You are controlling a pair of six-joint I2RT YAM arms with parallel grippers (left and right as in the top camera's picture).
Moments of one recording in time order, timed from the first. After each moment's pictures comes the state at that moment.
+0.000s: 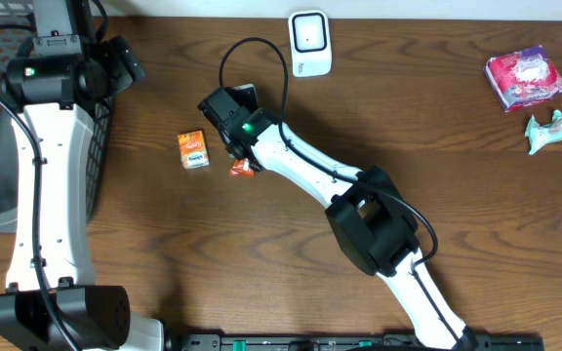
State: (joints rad) left arm 0.09 1.66 1.78 -1.05 -0.20 -0.41; right arm 0.79 2.42 2.00 -0.73 0.39 0.49
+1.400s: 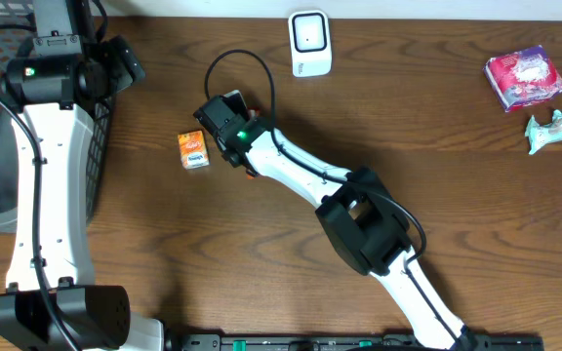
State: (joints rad) left arm 0.09 1.66 1.78 -1.05 -0.20 -0.41; right arm 0.81 2.46 1.99 -0.65 0.40 0.29
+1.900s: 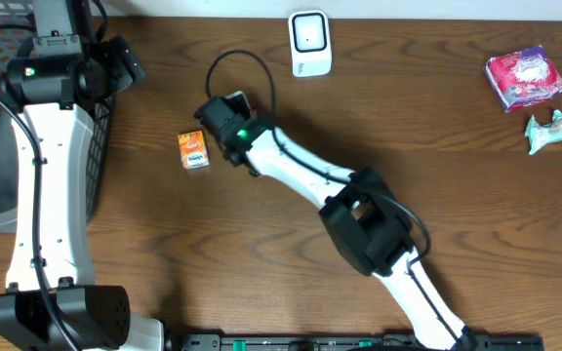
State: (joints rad) left arm 0.09 1.66 1.78 -1.05 -0.20 -0.41; right arm 0.80 2.44 1.99 -0.71 0.41 0.31
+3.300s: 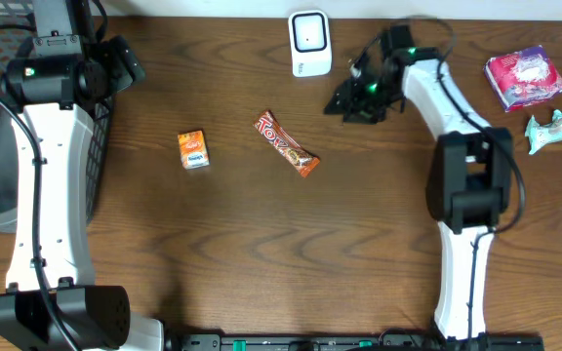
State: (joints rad) left arm 0.09 1.66 1.78 -1.05 -0.20 -0.41; right arm 0.16 2.36 1.99 -0.98 -0.59 0.24
